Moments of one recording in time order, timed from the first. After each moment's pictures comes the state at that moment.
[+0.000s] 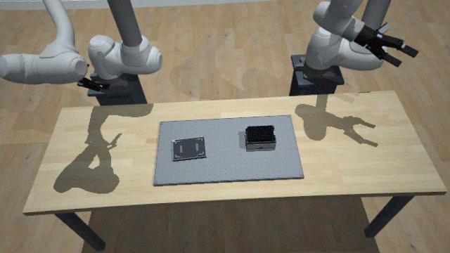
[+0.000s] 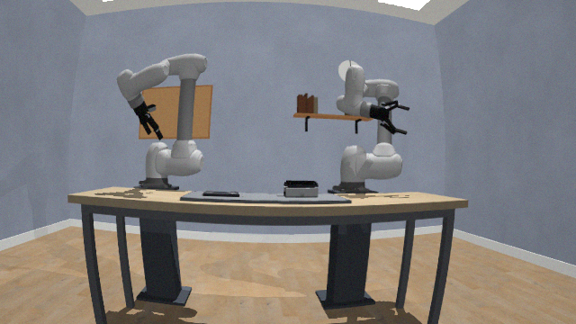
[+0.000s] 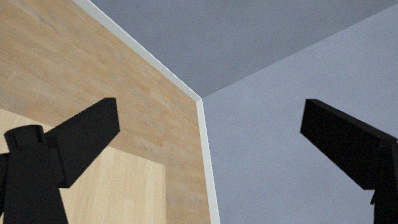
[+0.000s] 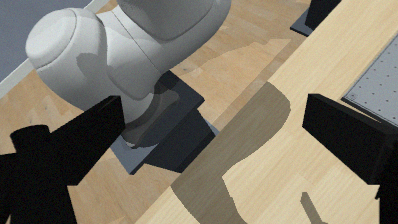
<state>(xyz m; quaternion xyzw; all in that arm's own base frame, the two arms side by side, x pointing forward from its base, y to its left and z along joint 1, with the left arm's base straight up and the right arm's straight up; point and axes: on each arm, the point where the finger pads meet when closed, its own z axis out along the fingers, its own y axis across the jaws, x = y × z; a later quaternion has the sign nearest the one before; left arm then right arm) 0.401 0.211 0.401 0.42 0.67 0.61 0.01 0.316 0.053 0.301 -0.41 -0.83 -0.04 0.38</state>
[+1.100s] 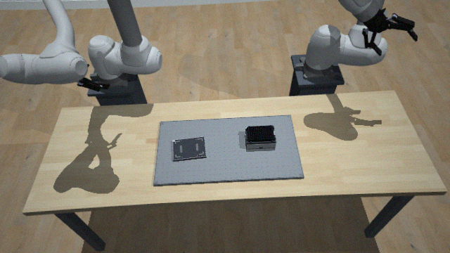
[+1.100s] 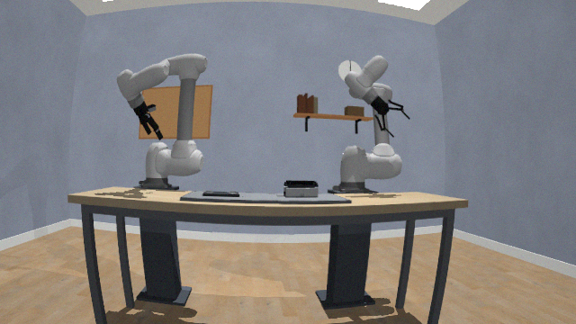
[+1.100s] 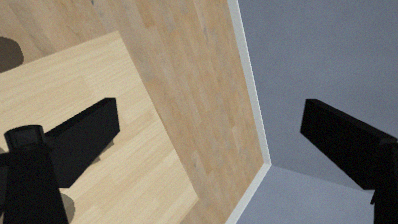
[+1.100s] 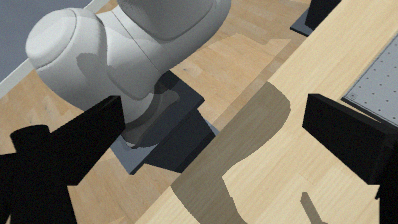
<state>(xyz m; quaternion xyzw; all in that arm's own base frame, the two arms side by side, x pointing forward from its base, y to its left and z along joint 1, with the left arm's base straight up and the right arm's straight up) 0.287 0.219 0.380 0.16 0.90 0.40 0.00 0.316 0.053 0.301 -0.41 -0.83 -0.04 0.38</state>
